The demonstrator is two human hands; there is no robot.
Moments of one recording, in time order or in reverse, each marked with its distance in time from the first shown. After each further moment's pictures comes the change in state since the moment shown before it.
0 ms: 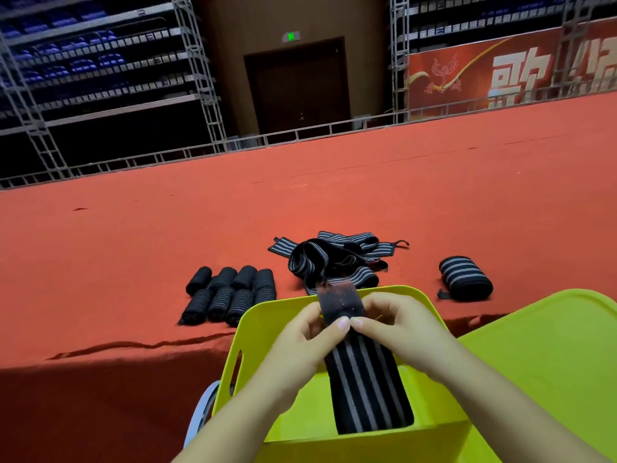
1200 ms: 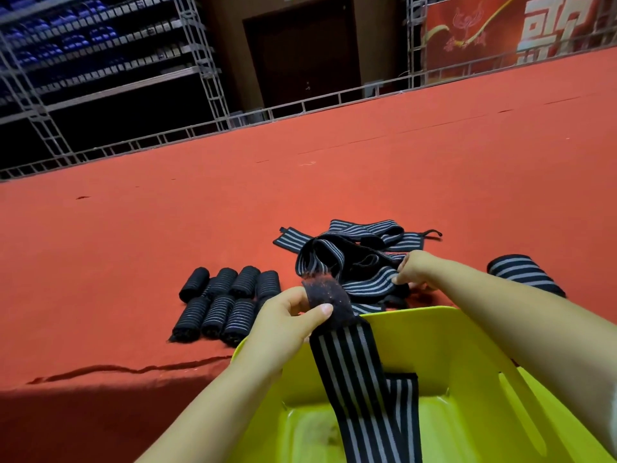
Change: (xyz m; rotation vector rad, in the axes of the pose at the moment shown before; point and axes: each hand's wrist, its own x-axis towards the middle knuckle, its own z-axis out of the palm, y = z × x) left_hand 0.104 -0.026 -0.063 0.247 0.233 -0.130; right_hand 0.236 0.156 -0.030 -0.327 -0.069 0.755
